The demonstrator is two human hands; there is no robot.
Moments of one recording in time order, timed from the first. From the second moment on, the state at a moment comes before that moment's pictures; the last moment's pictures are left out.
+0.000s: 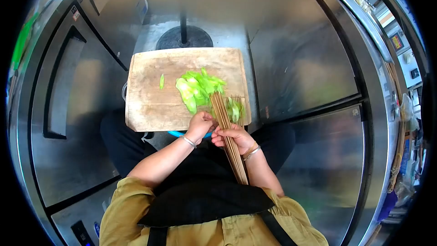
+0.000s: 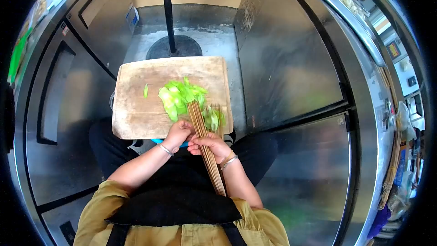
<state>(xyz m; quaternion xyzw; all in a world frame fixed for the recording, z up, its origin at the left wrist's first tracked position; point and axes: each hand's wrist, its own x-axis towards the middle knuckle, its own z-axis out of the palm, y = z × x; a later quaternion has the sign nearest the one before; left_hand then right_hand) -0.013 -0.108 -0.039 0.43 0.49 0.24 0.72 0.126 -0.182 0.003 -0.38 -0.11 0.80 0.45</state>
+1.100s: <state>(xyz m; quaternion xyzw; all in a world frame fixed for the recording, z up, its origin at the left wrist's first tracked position) -0.017 -0.117 -0.010 0.39 0.40 0.31 0.77 0.120 -0.193 -0.018 -0.36 -0.09 0.78 0.51</state>
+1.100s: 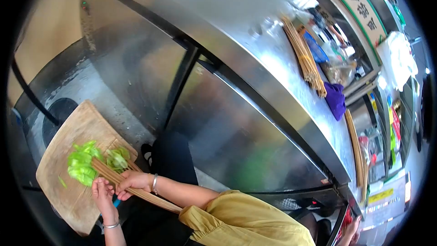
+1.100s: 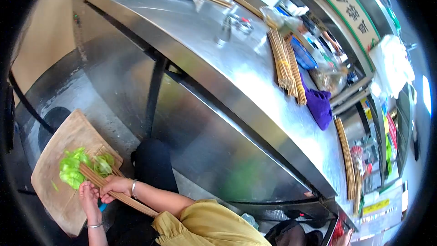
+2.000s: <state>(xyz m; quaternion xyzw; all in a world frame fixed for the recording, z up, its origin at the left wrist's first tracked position) -0.042 -0.084 -0.017 0.43 0.42 0.21 0.77 0.114 -0.185 -0.037 -0.41 -0.18 0.71 0.54</state>
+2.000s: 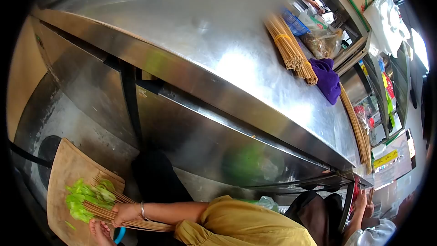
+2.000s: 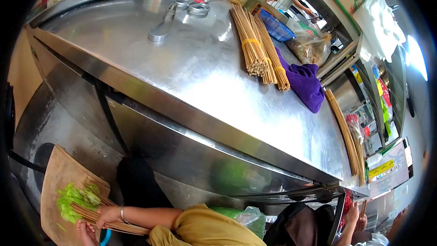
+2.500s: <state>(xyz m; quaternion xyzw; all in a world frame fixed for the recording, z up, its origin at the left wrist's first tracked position) -0.073 -0.042 -0.036 0.83 0.45 0.17 0.29 0.115 -0.184 -0.039 -0.41 -0.20 0.72 0.53</state>
